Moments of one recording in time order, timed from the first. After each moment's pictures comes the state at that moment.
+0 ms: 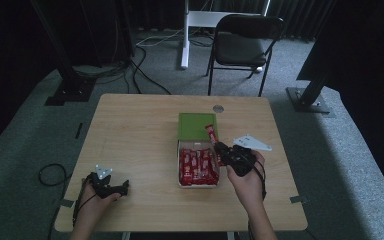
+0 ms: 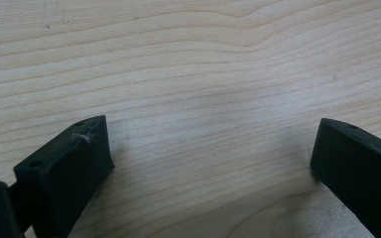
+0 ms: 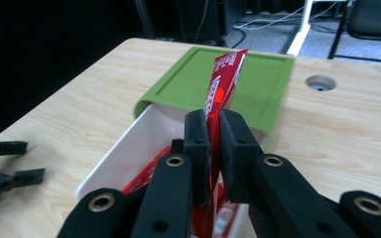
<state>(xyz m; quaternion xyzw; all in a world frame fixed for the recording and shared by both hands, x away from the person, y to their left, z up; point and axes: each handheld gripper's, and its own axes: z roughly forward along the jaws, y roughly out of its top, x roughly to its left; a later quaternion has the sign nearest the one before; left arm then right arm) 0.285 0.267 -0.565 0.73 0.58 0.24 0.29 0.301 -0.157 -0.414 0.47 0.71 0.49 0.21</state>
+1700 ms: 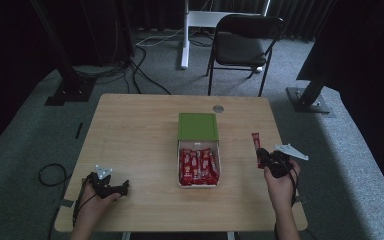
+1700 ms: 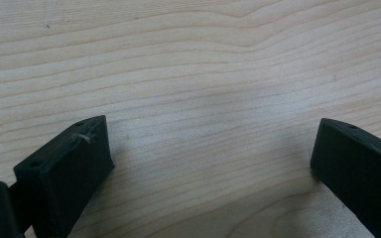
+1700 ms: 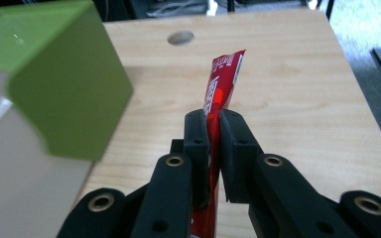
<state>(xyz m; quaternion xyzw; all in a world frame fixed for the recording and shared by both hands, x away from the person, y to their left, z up) 0.285 0.267 -0.565 0.73 0.58 0.24 0.29 0.324 -0.276 -0.485 0.59 0.64 0.43 0.26</state>
